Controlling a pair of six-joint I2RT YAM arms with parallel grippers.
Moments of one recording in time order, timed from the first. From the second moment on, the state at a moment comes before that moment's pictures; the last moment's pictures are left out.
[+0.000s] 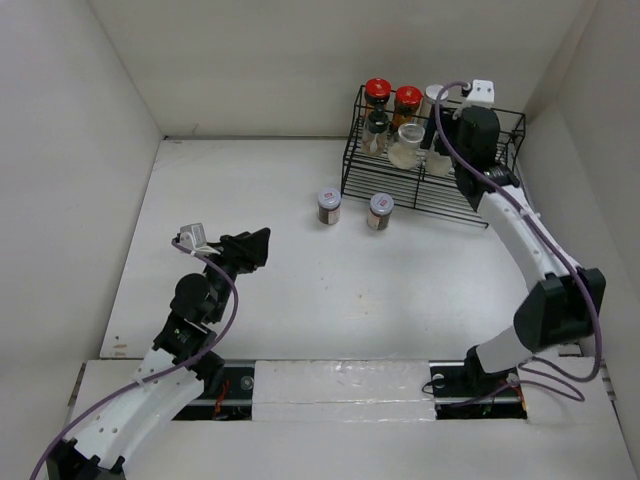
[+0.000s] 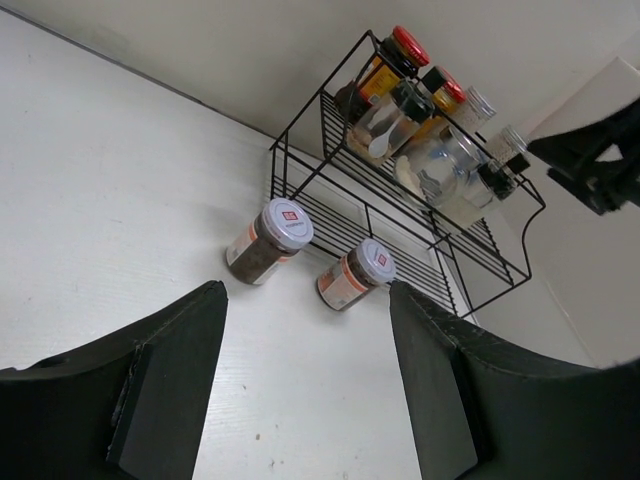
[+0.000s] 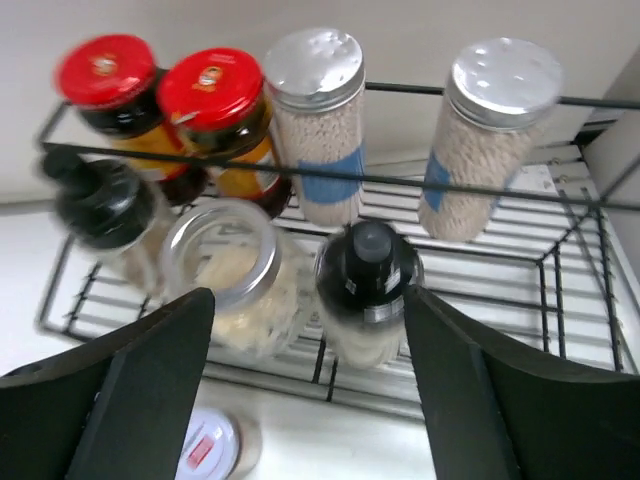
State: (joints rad) left arm -0.54 0.44 0.32 0.22 -0.28 -0.66; right arm 0.21 1.55 1.44 -0.09 0.27 0.14
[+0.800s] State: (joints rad) left arm -0.54 0.48 0.33 0.22 -0.27 -0.67; right arm 0.53 1.68 1.02 0.08 0.20 0.25
